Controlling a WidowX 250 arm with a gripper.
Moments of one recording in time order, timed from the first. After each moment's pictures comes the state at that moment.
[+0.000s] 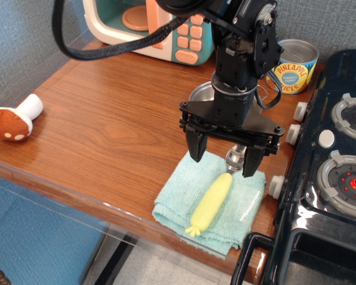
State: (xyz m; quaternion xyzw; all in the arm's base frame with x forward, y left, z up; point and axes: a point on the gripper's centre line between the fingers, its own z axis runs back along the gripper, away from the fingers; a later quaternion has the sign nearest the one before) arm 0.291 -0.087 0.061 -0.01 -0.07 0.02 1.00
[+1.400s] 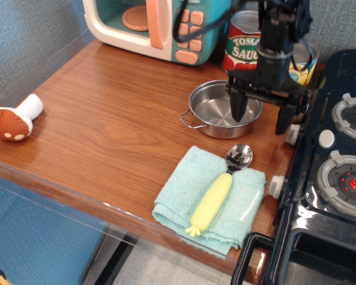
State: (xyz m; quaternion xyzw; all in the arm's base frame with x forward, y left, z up) arm 0.400 -0.099 0.026 -0.01 -0.05 -0.03 1.00
